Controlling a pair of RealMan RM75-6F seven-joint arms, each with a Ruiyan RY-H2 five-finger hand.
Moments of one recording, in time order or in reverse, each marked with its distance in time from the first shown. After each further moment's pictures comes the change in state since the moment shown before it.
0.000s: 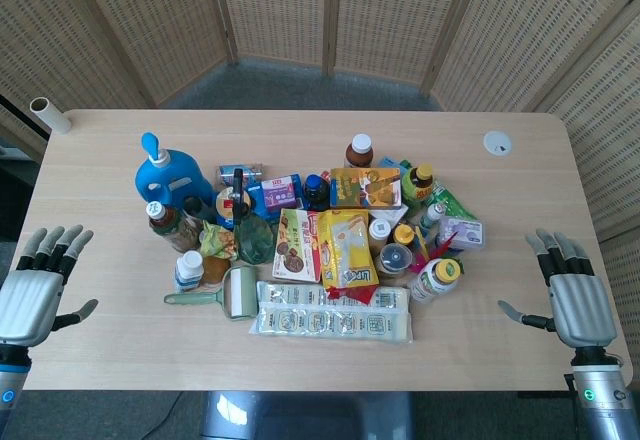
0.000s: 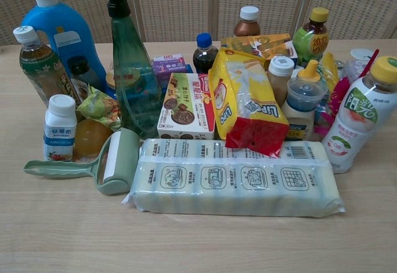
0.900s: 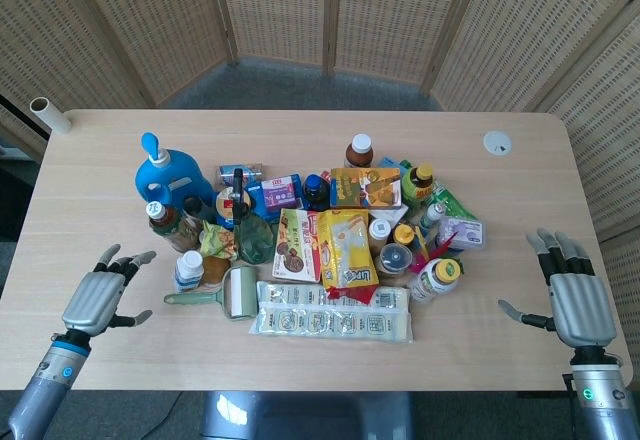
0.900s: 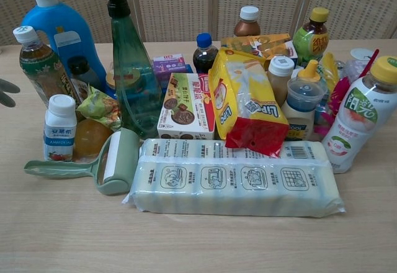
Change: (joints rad) left arm -0.114 -0.229 0.011 0.204 -0.073 -0.258 -0.210; right arm -0.007 0.011 0.006 -0.032 0.026 -0.001 -0.023
